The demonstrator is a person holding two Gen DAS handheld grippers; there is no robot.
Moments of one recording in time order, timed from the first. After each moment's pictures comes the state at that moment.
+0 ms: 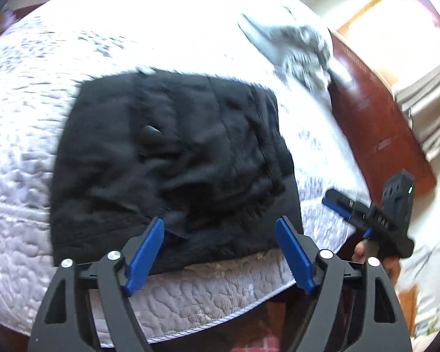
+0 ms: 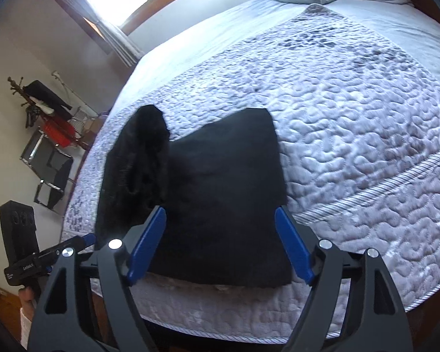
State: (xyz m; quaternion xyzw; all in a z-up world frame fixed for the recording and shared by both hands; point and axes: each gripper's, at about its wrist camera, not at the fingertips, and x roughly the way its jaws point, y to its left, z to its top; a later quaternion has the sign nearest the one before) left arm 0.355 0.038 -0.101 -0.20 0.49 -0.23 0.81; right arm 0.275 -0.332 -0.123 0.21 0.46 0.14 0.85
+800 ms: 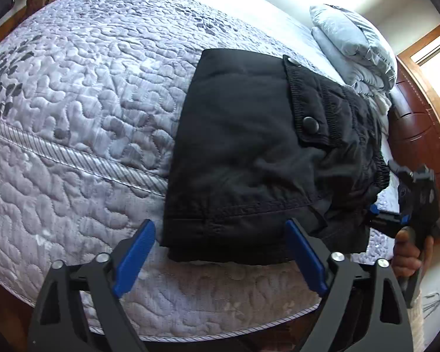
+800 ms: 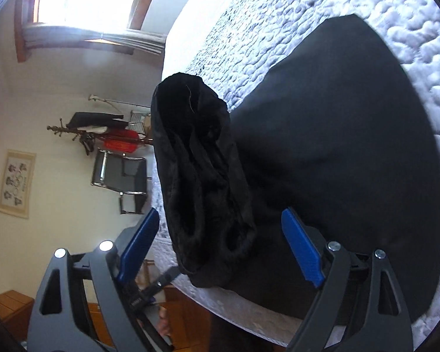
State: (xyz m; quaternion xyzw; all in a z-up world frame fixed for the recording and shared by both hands) left arm 0.309 0.094 -0.172 -0.21 0.55 -0.09 0.81; right arm 0.354 -0.279 -0.178 0.42 0.52 0.26 0.69
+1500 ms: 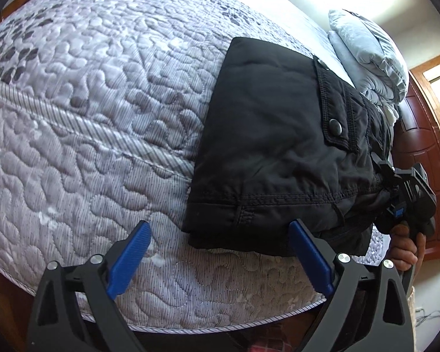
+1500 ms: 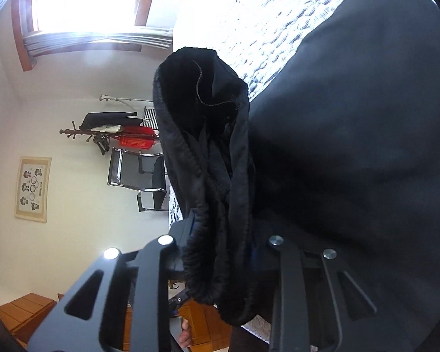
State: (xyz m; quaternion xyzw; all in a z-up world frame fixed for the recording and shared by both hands) left arm 0.295 0.111 -0.191 -0.26 0.56 -0.07 0.78; right arm 0.377 -0.244 -0.184 0.44 0.52 0.30 0.67
